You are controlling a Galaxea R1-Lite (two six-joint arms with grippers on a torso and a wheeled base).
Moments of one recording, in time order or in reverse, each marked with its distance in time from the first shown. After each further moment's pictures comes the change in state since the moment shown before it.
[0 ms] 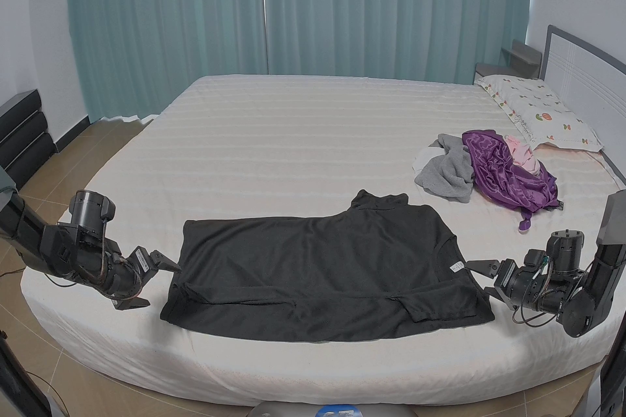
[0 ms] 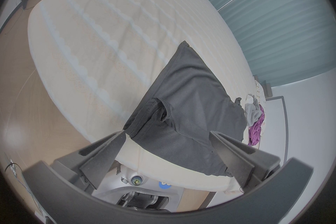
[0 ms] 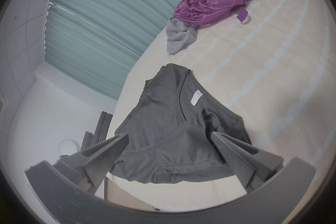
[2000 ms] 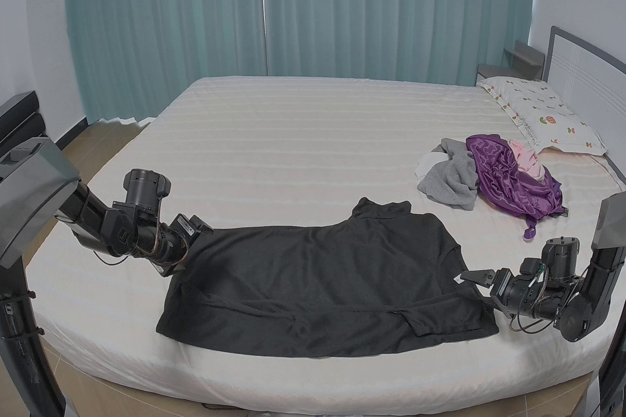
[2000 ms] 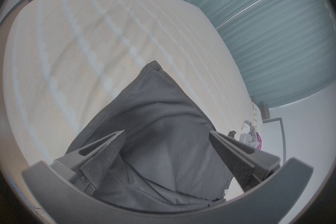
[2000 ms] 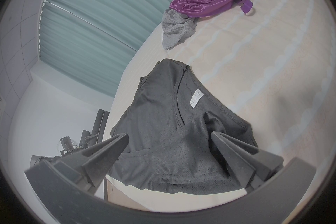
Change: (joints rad) left arm -0.144 0.270 -0.313 -0.119 0.188 -0.230; right arm 0.020 0.029 0.025 -0.003 -0.005 -0.003
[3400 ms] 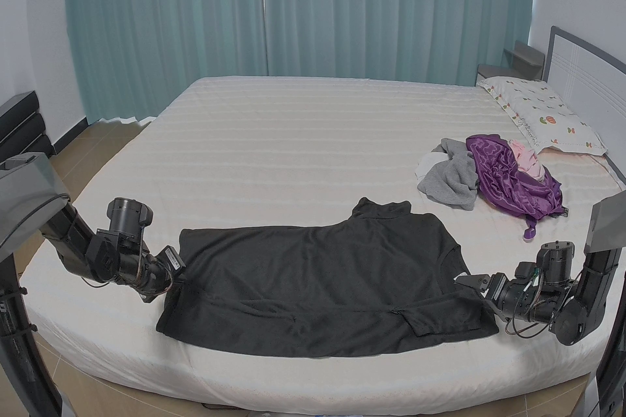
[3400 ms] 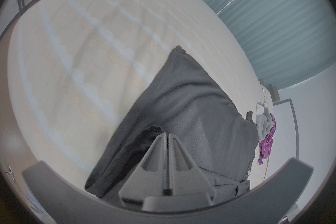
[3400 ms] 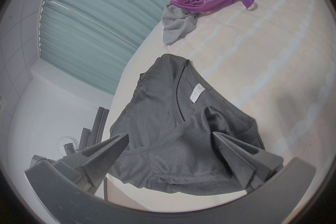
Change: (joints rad) left arm 0.060 -0.030 0.219 -0.090 -0.051 0.187; right arm 0.019 0.045 0.008 -0.047 0.001 -0.001
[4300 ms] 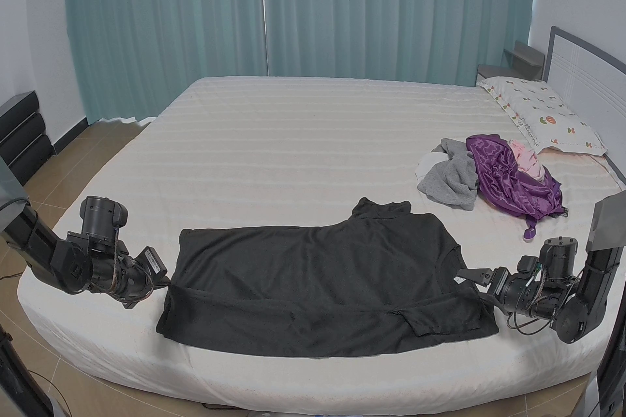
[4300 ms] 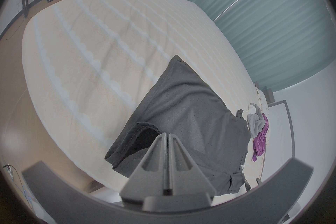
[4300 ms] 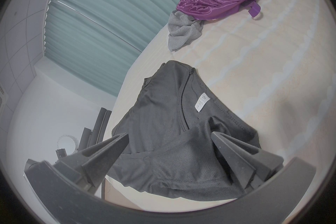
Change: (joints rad) left arm 0.020 -0.212 0.163 0.009 -0.001 -0.003; right arm -0.012 -0.009 -0.010 -0.028 0.005 -0.021
